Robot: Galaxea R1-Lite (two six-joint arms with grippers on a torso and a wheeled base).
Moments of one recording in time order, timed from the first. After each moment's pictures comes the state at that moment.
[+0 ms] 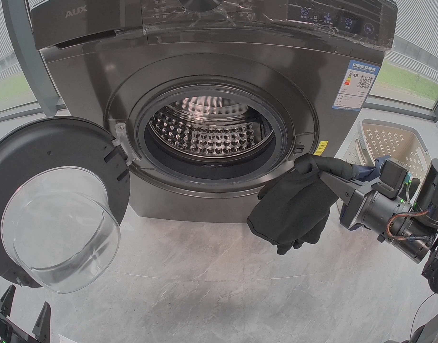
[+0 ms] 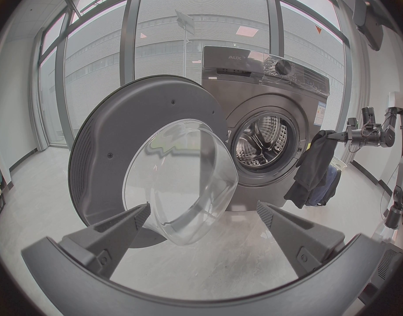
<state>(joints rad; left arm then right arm) 0.00 0.02 -0.02 0.00 0.00 -0.04 0.60 1.50 -0.43 -1.11 -0.04 0.20</state>
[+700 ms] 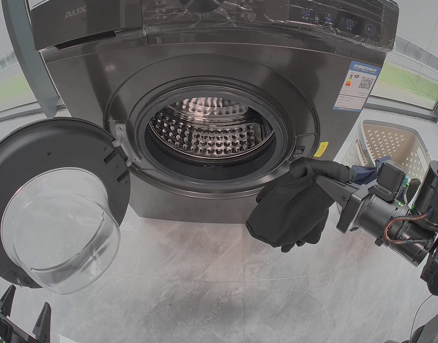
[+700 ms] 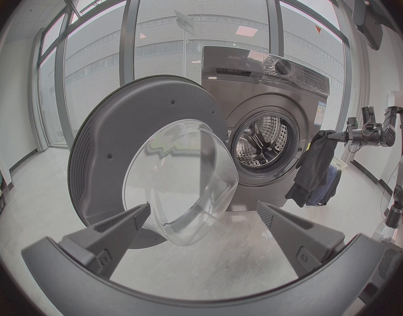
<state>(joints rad) 0.00 0.02 -0.02 0.00 0.01 -0.03 0.63 1.50 -0.43 -1.11 -0.04 0.20</state>
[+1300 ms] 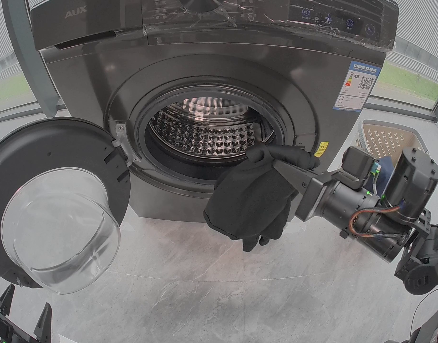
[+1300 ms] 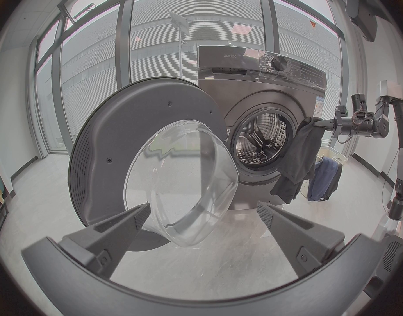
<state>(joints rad) 0.00 0.02 -0.02 0.00 0.00 0.01 0.76 1.65 -0.60 -1.16 -0.08 0.28</state>
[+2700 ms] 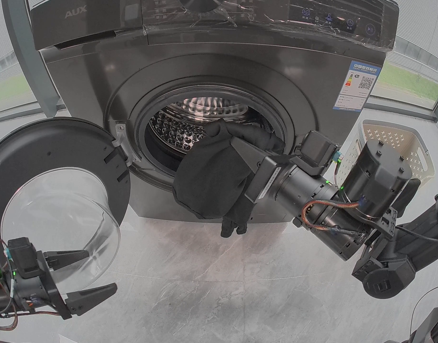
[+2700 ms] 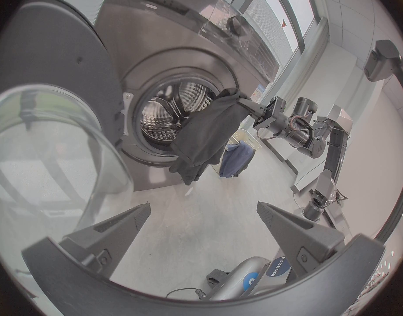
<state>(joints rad) -0.20 0.98 -0.19 -0.49 -0.52 -0.05 0.85 1.84 -0.79 -1.31 -0.13 0.33</state>
